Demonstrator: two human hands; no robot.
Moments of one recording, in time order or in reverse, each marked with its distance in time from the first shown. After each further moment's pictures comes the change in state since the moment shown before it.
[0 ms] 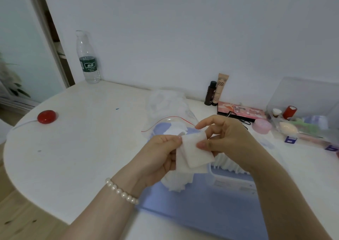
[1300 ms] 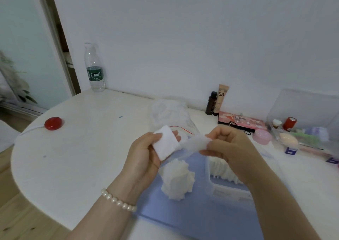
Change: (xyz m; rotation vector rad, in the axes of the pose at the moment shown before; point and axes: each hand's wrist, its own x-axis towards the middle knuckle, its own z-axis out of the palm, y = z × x) left_hand -0.001 0.006 -0.012 -0.499 0.197 0.230; right_hand -0.006 0.000 0.003 0.252 0.156 0.047
